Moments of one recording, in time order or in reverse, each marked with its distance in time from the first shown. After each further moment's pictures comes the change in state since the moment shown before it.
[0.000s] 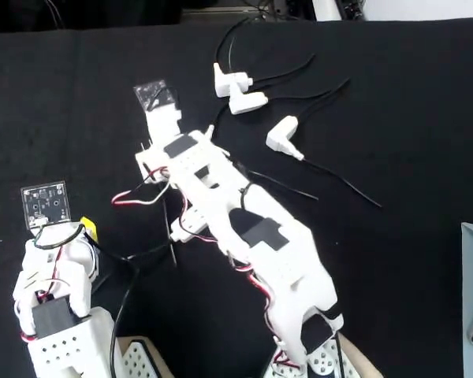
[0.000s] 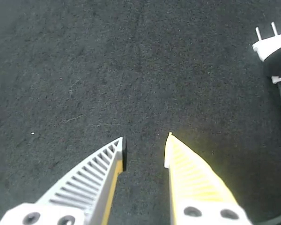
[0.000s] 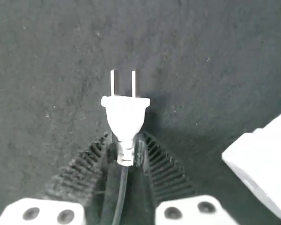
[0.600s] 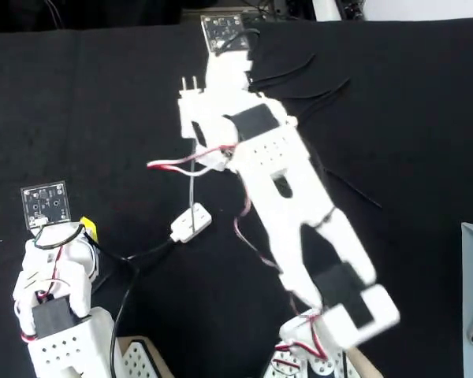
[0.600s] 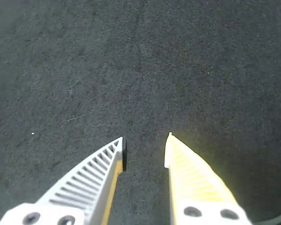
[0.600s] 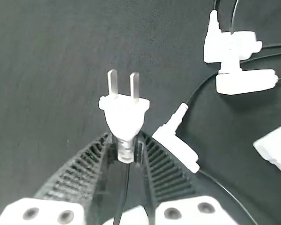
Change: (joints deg) left arm 0.0 0.0 0.0 0.0 0.0; right arm 10.1 -36.6 9.4 14.2 0.2
